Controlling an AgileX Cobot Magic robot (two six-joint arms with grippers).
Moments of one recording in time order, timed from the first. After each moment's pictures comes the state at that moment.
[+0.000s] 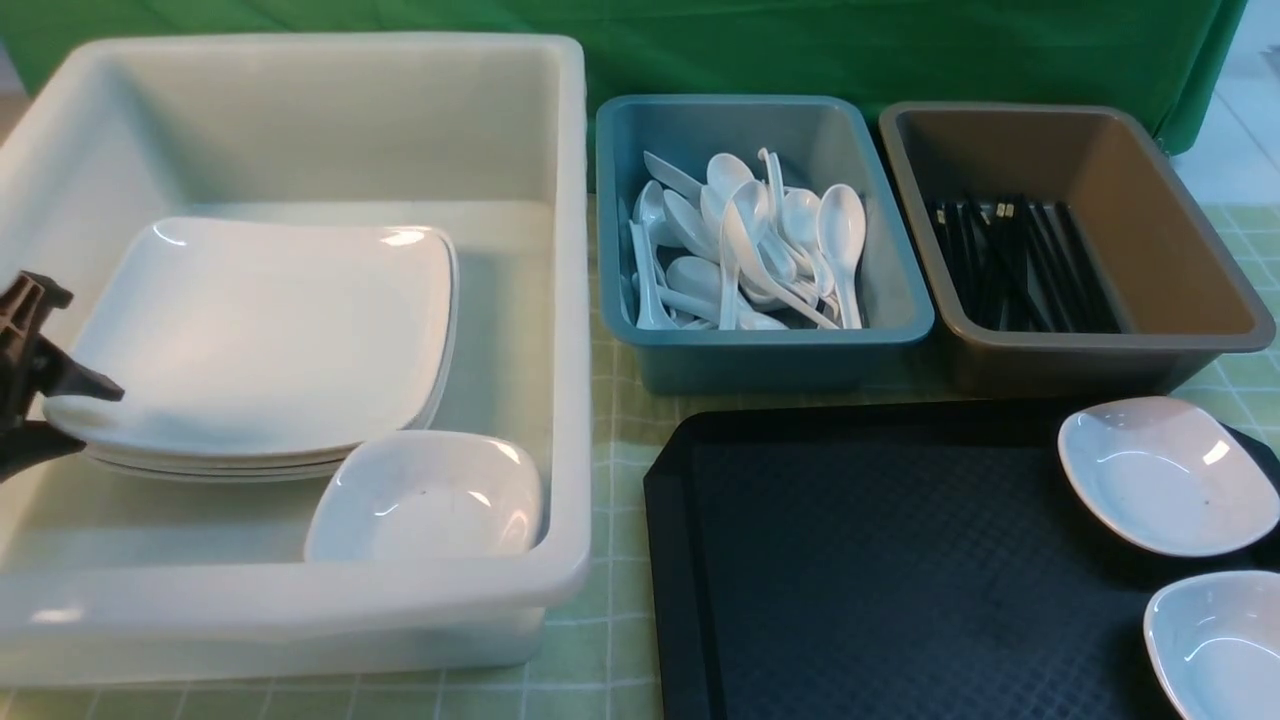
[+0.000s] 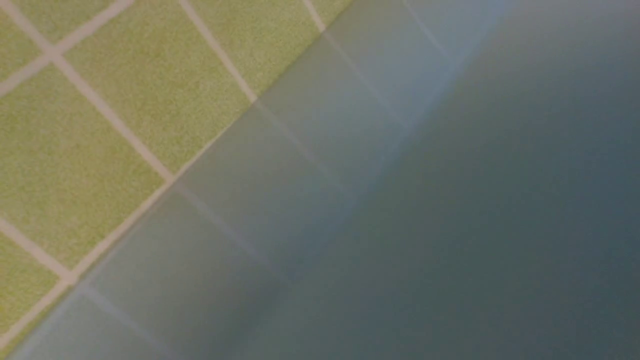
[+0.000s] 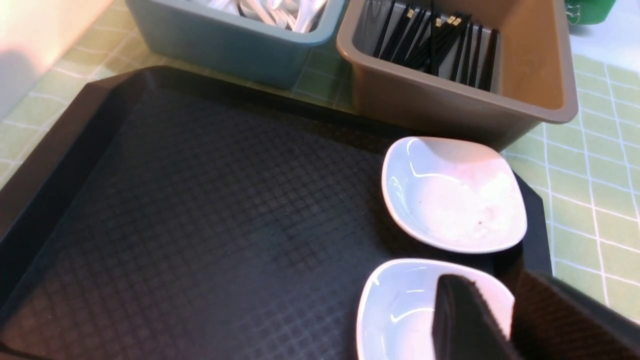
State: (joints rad) right arm 0.12 0.27 -0.58 0.11 0.85 -0.20; left arm 0.44 1.62 -0.91 -0.84 0.53 0.17
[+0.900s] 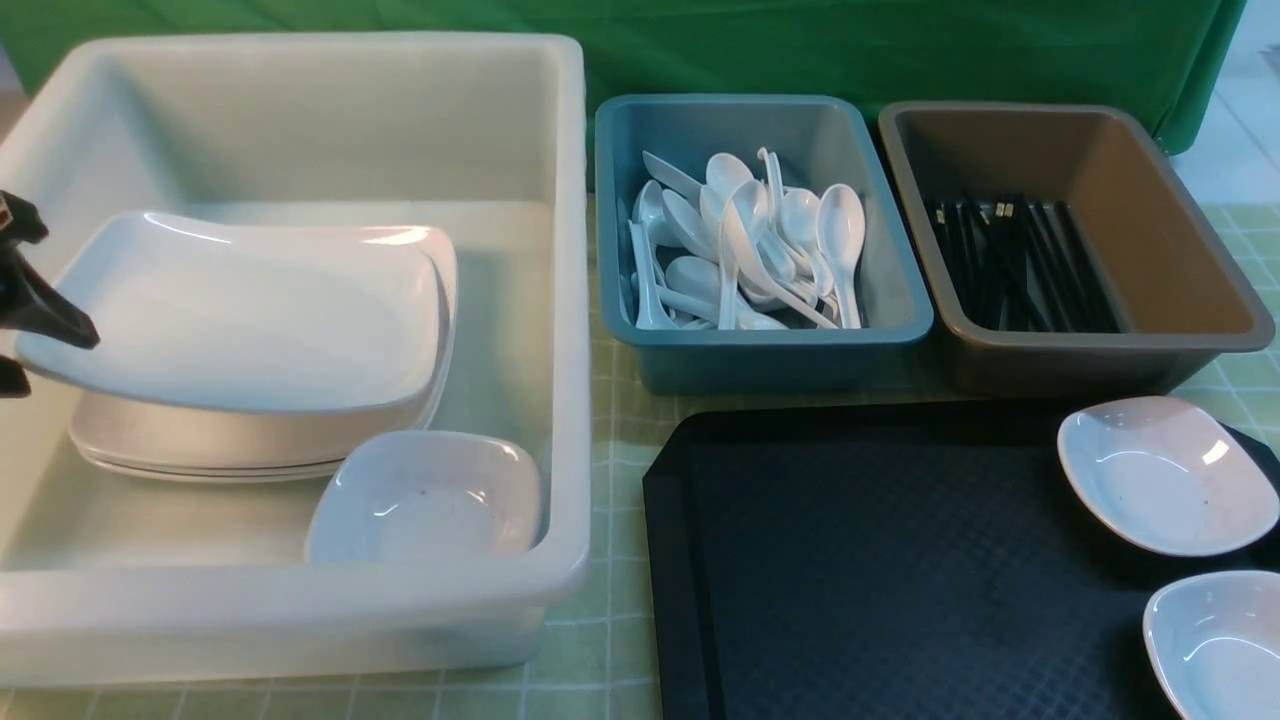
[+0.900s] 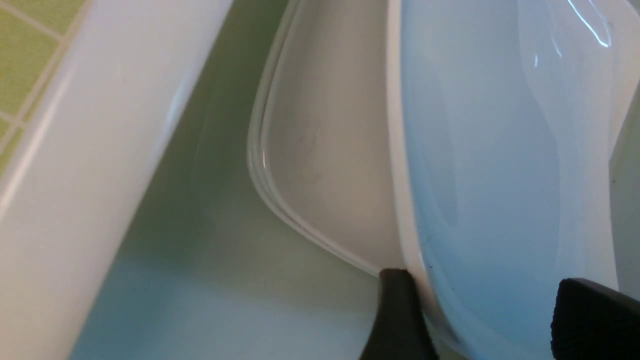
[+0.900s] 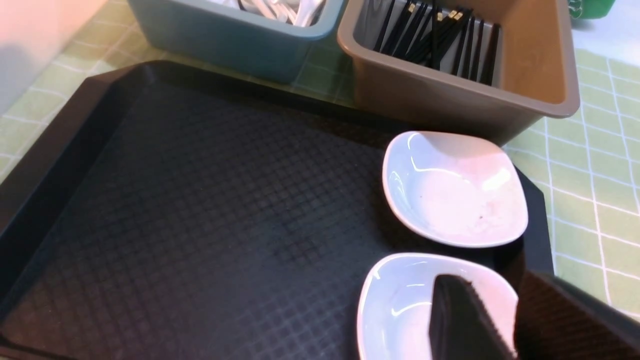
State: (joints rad) right arm 0.12 0.27 -0.58 0.11 0.86 -0.20; left arm 0.44 1.53 -1.14 -0.52 0.86 0.11
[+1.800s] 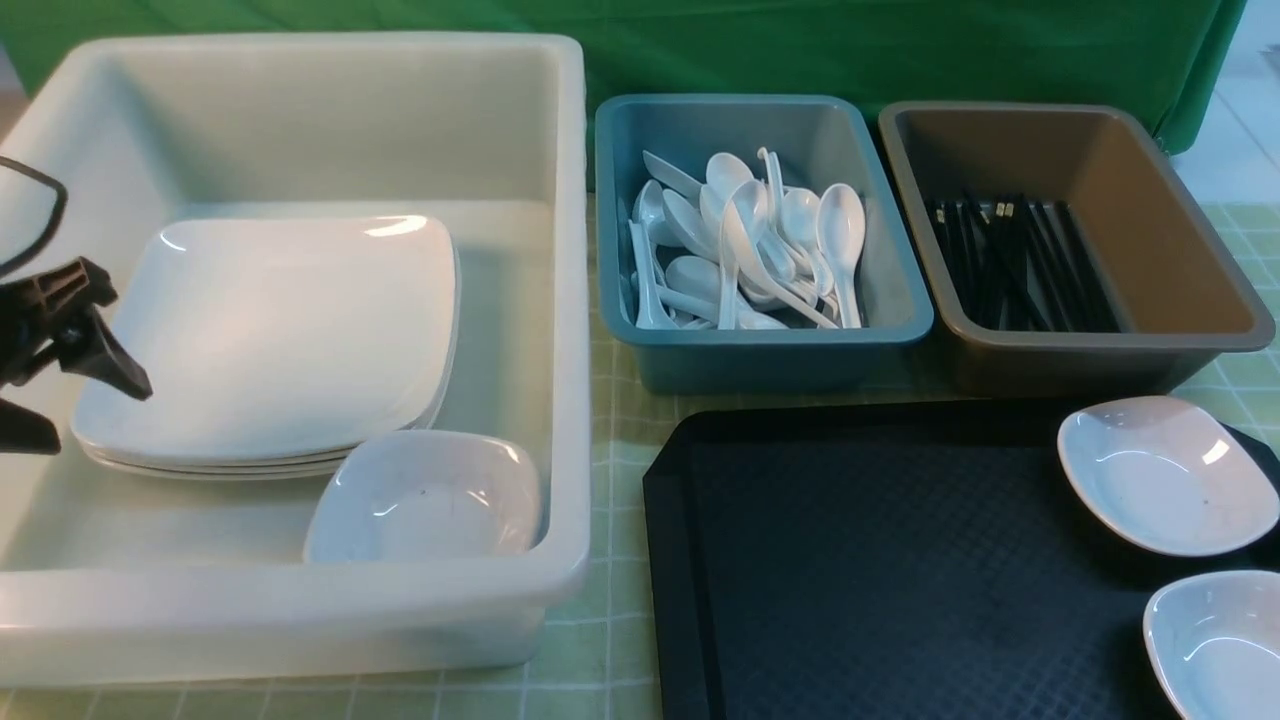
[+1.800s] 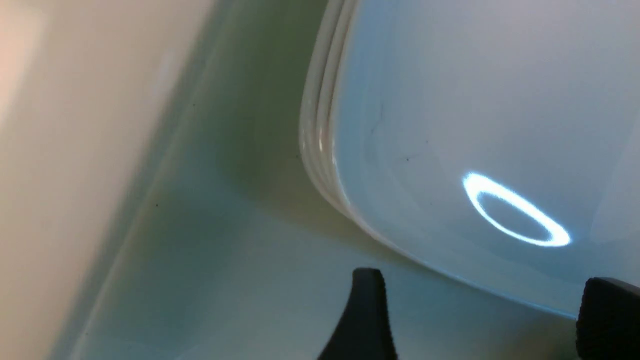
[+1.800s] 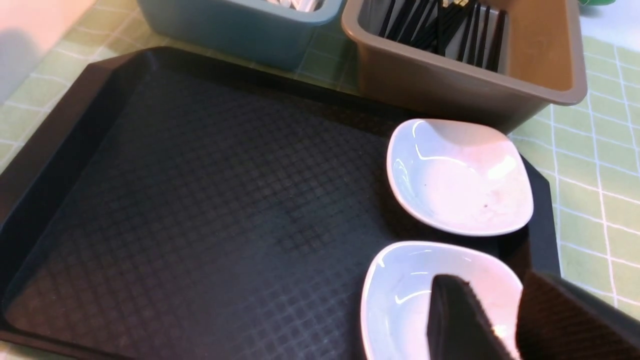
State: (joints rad) right arm 0.12 0.27 -0.58 0.11 0.88 -0.20; left arm 0.37 1.64 -1.16 -0.40 0.85 0.05
